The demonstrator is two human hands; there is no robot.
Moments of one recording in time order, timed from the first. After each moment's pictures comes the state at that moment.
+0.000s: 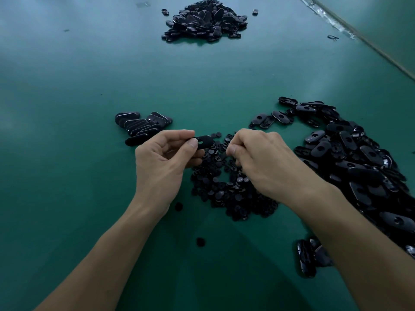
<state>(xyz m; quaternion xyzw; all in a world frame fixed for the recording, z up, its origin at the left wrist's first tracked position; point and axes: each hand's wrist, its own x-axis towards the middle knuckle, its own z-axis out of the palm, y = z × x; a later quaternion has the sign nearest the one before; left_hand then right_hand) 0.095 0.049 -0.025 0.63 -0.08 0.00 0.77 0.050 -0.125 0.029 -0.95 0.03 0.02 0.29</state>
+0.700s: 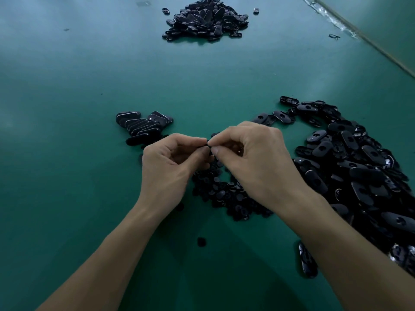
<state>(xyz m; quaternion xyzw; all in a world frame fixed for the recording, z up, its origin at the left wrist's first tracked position) 0.089 0.048 -0.021 0.66 -0.13 -0.02 0.74 0.047 -0.102 0.029 -0.92 0.02 -0.13 0.37</state>
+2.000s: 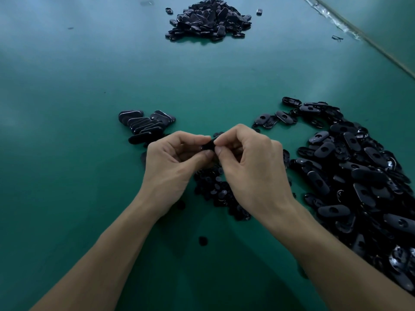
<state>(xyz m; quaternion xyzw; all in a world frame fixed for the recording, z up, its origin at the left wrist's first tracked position) 0.092 0.050 -0.018 0.63 -0.13 -0.06 0.76 0.042 -0.084 0.016 -0.89 0.07 -0.20 0.41</state>
